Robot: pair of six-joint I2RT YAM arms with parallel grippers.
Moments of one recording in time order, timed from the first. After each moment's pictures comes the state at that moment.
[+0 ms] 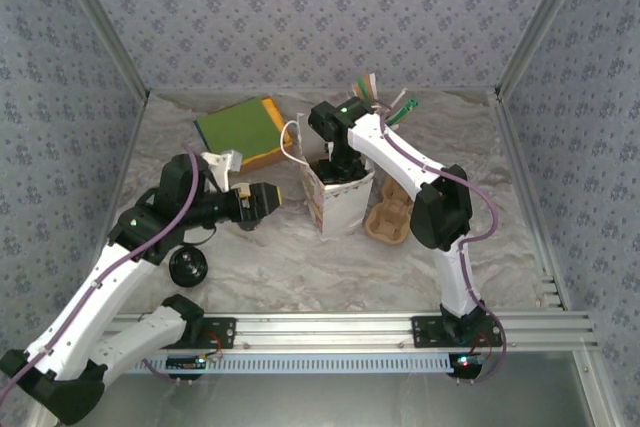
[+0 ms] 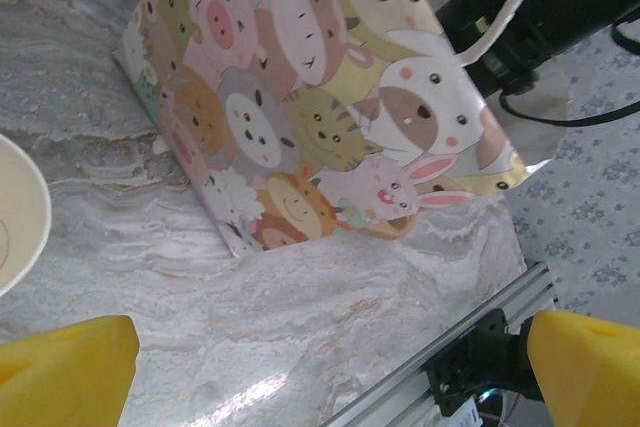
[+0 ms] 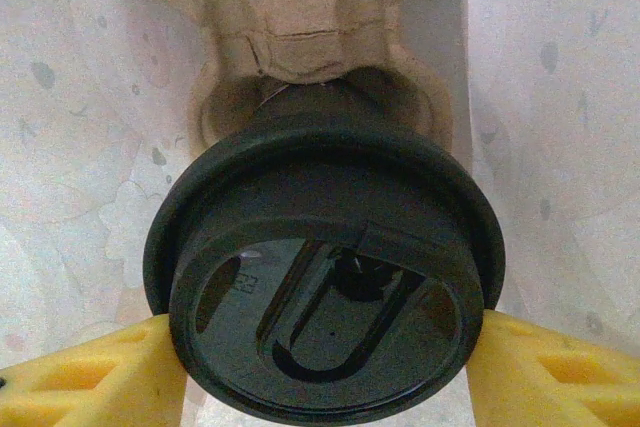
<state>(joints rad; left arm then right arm) -0.55 0.85 1.02 -0.76 0.33 -0.64 0.67 2.11 2.06 -1.53 -0.15 0.52</state>
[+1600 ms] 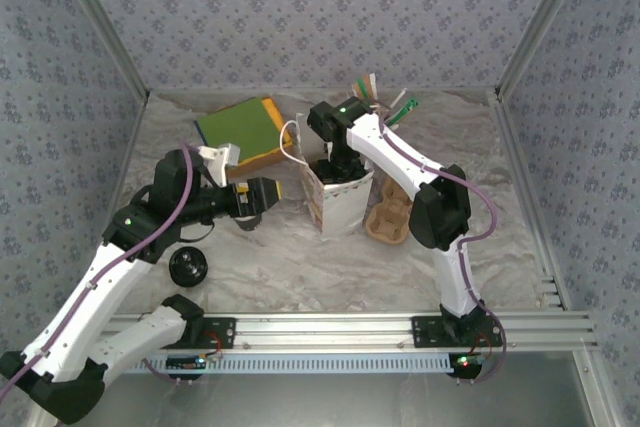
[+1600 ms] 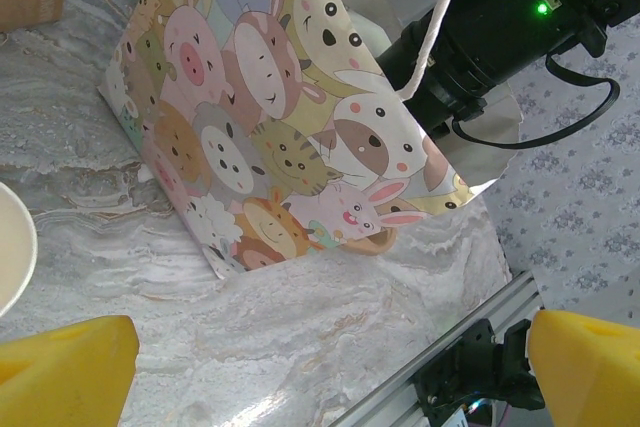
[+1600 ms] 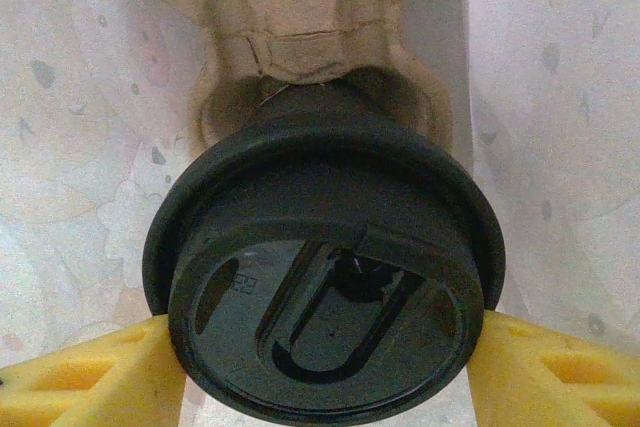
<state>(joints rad) -0.55 0.86 1.07 -0.76 0.33 -0.64 0.68 2.12 2.07 -1.53 -0.15 0.52</state>
